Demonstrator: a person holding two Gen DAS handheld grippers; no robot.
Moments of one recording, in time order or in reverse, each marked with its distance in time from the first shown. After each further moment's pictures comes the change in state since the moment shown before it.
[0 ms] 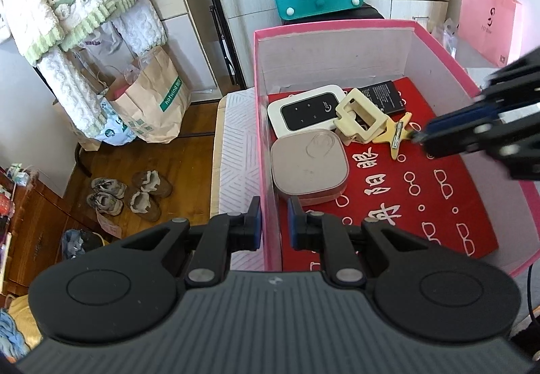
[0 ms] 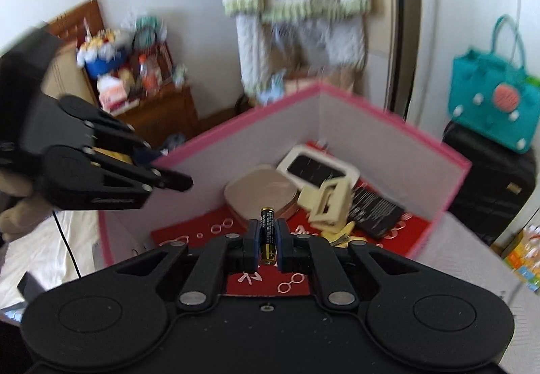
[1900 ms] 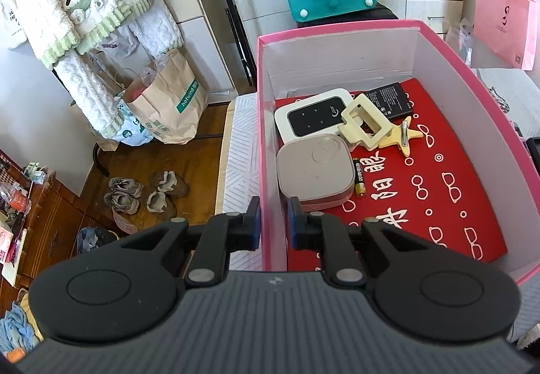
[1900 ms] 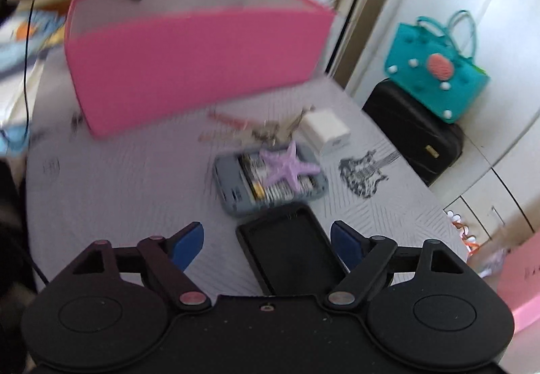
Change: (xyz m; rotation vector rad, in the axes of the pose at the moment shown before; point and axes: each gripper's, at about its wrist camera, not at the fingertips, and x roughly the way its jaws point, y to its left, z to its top) left arm -0.005 -0.015 0.003 -0.010 -0.005 0.076; right arm -0.096 -0.087 -0.164 -0.282 0.164 -0.229
